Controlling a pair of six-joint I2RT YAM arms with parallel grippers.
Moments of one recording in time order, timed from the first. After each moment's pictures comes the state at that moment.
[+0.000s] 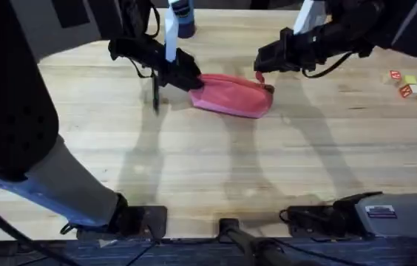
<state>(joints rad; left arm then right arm) -0.11 1.83 1.25 -0.76 0.83 1.16 0.21 1.55 1.18 -0.67 -0.42 0.26</state>
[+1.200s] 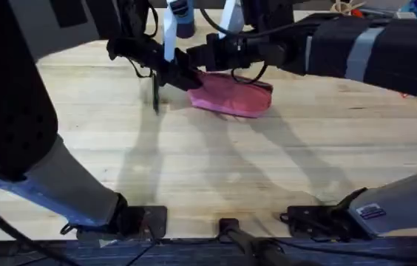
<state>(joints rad) -0.10 1.83 1.25 -0.76 0.83 1.16 0.55 1.73 1.18 -0.13 -0.49 0.39</state>
